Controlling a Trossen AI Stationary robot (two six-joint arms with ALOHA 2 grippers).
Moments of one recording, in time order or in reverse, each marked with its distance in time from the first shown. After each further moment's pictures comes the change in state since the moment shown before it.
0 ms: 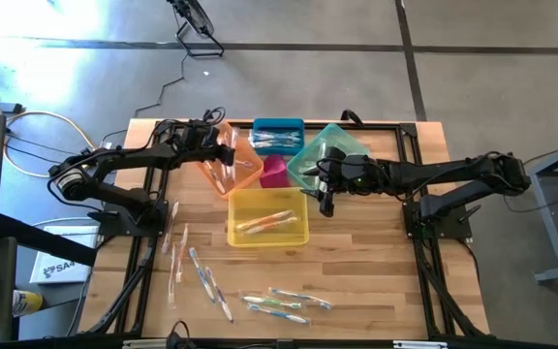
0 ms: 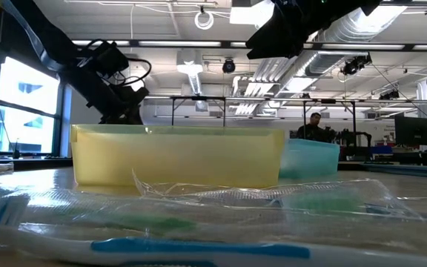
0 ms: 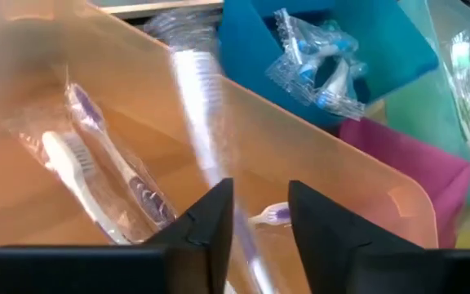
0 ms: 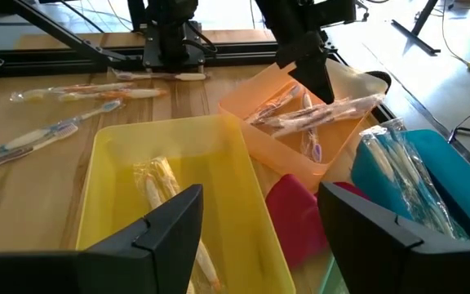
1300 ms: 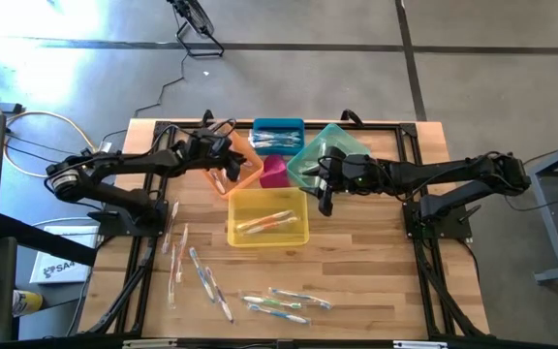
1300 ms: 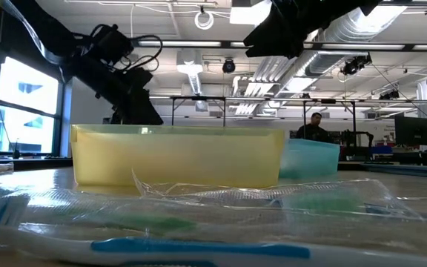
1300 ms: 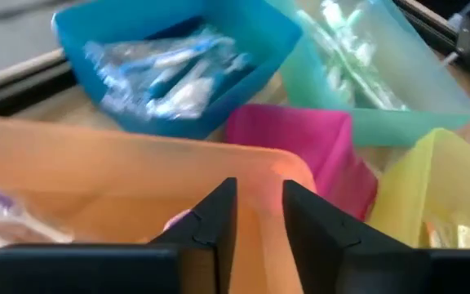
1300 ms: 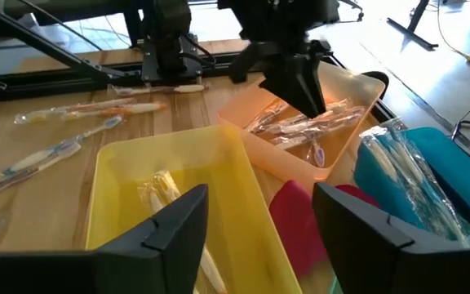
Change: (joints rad) left arm -0.172 -0.033 0.003 0.080 0.018 0.193; right arm 0.000 0.000 -0.001 0.027 0.006 0.059
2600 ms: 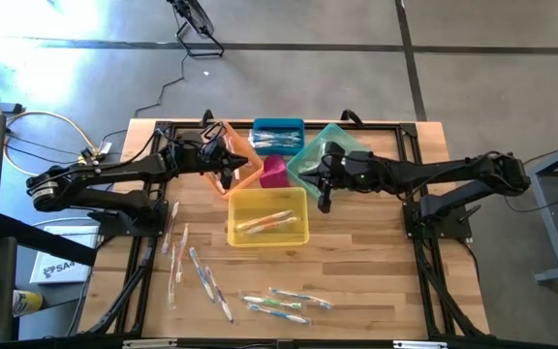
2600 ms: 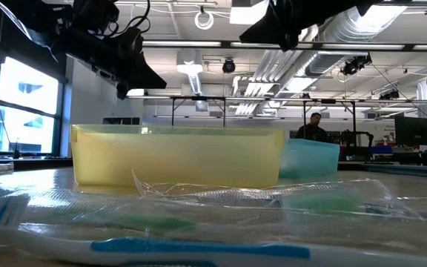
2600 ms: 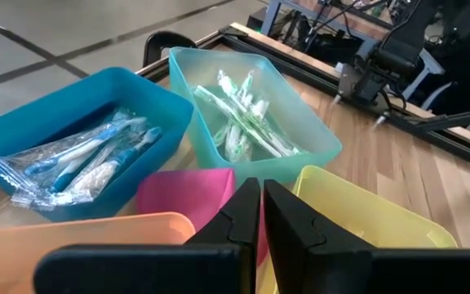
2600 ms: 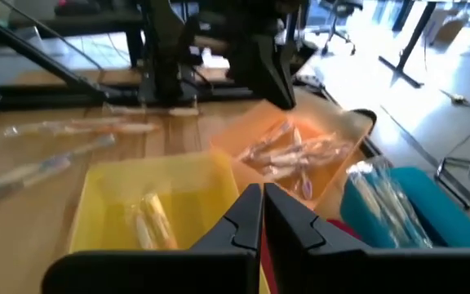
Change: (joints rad) left arm -0.118 -0.218 0.000 0.001 0.046 0.023; right arm -0.009 0.000 0.000 0.087 -0.002 -0.096
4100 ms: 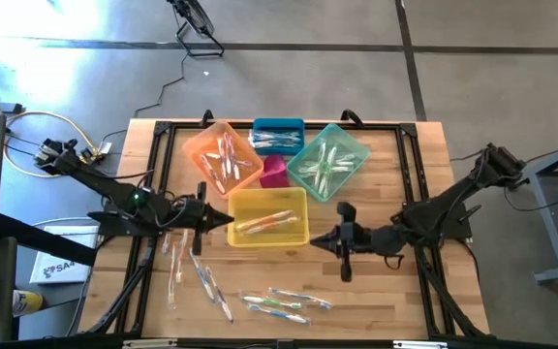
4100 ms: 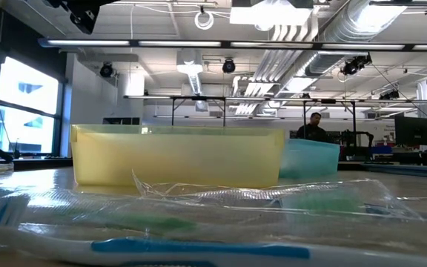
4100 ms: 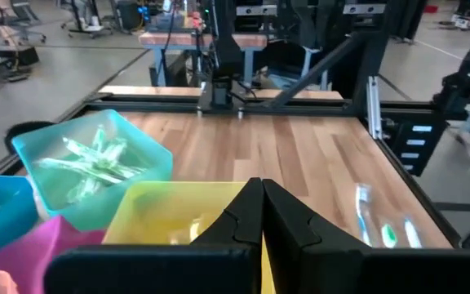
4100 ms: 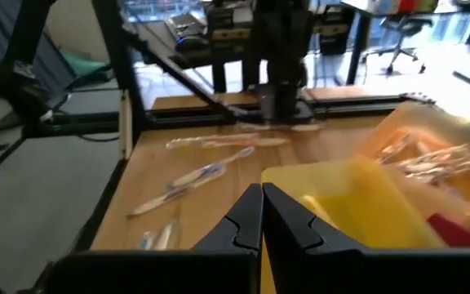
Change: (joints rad) left arm -0.928 -0.253 0.000 -0.112 -0.662 0.122; right arm 0.612 0.014 0.004 0.040 0.415 0.253
